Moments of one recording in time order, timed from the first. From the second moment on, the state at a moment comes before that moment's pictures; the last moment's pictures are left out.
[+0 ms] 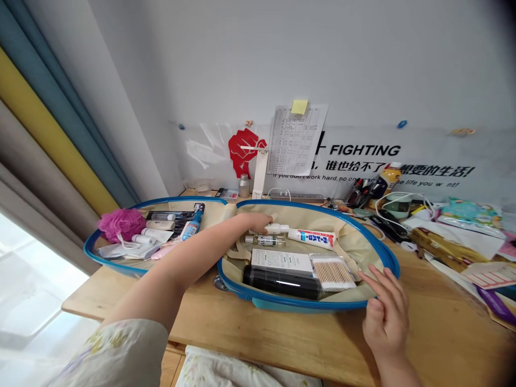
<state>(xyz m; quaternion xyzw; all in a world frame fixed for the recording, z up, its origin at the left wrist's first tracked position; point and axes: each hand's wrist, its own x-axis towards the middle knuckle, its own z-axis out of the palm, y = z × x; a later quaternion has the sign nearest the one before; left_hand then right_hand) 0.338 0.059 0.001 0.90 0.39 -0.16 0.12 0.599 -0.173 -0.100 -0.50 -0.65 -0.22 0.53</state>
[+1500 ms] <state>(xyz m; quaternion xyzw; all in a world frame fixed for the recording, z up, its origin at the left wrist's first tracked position) 0.134 0.031 0.022 0.65 0.72 -0.18 0.14 0.599 -0.169 -0.102 -0.50 -0.64 -0.22 0.54</state>
